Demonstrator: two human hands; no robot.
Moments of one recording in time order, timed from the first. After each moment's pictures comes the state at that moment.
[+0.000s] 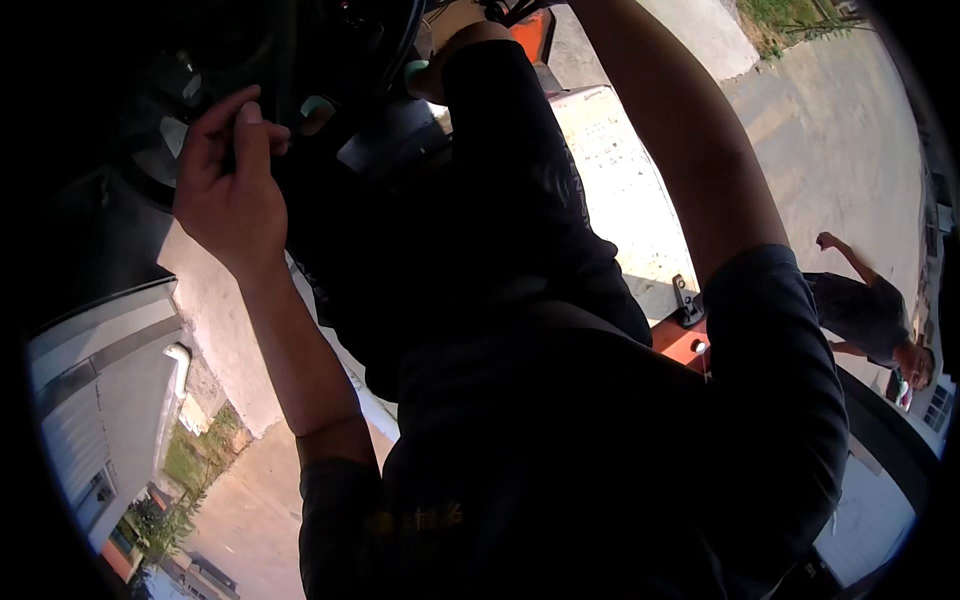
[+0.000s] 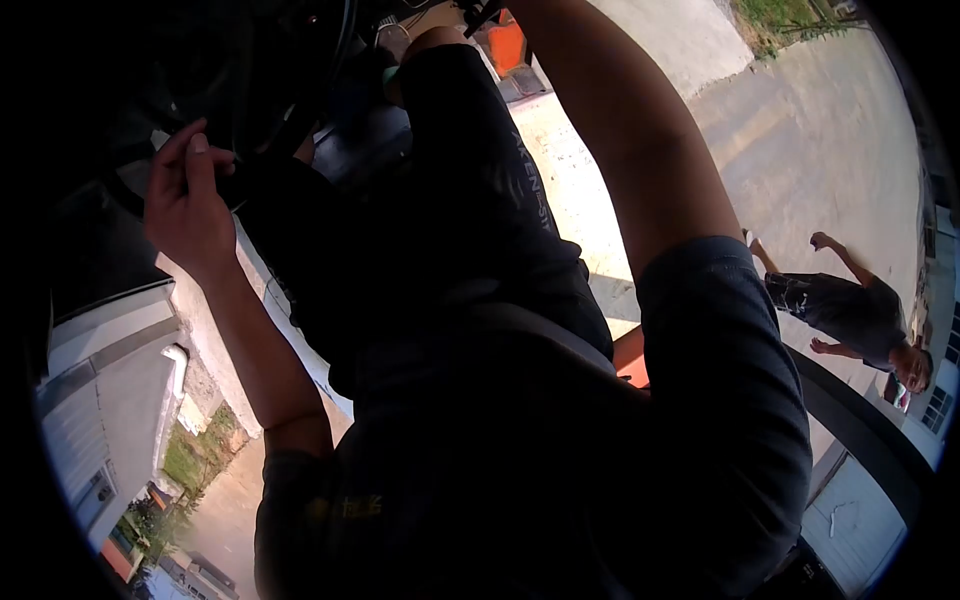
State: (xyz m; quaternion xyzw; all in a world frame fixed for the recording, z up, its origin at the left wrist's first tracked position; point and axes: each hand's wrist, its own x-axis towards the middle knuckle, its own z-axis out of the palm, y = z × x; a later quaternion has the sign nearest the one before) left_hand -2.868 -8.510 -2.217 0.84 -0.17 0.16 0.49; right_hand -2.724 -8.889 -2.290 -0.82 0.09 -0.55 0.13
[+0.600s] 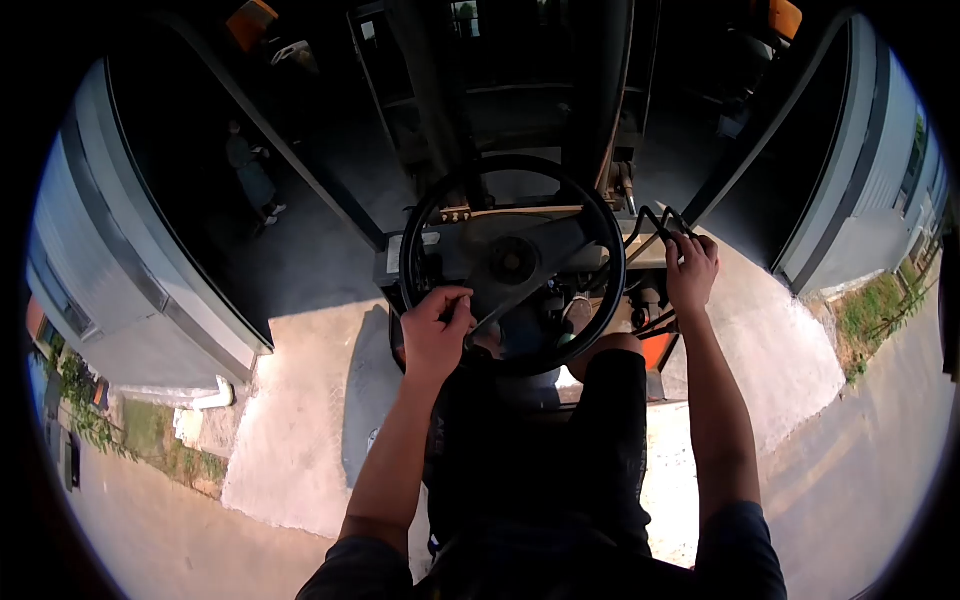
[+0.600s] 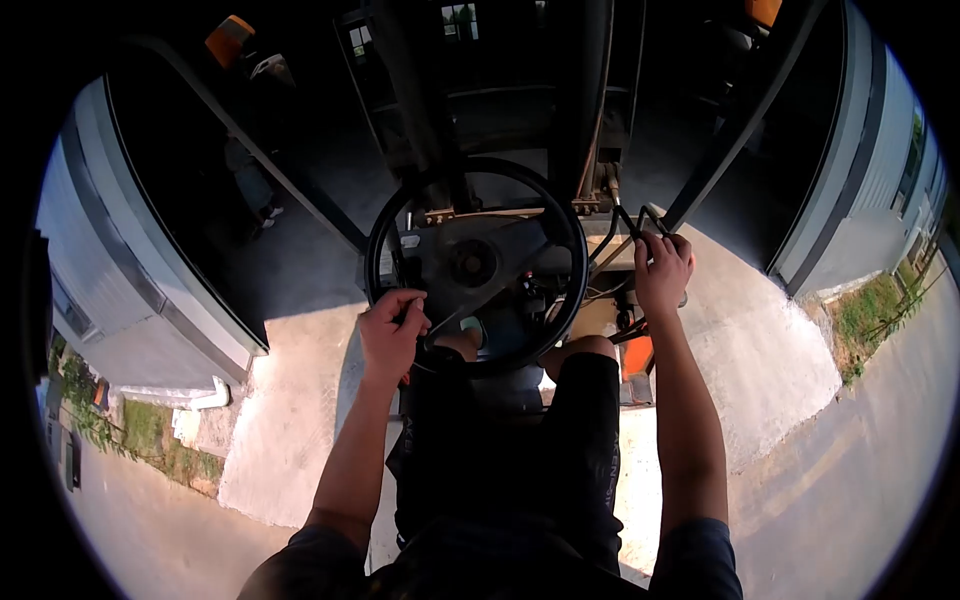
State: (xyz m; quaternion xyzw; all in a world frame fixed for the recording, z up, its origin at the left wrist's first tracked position) left_hand -2.821 -8.486 -2.202 0.76 -0.14 0.23 0.59; right_hand -2.752 -8.895 -2.230 -0.85 0.05 -0.51 0.14
